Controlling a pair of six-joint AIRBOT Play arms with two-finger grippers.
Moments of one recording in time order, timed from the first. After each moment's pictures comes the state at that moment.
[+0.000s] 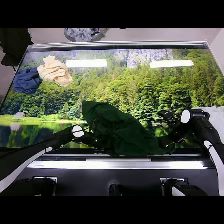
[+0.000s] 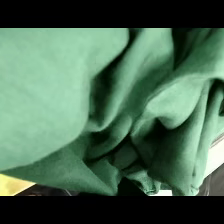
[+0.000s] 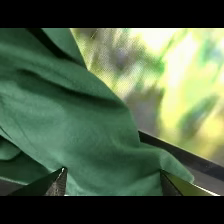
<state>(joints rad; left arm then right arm) -0.67 -1.42 0.80 0.70 -0.78 -1.47 -0.01 -1.16 0.81 -1.50 1.37 1.14</state>
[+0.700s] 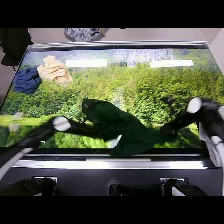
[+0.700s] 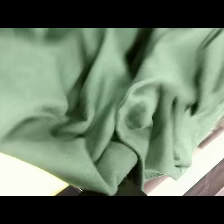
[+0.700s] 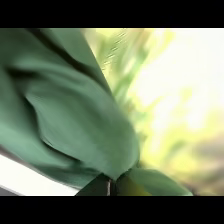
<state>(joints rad) -0.56 -1.19 0.91 0.97 -0.89 -1.44 -0.01 -1.13 1.02 -1.45 1.41 1.10</state>
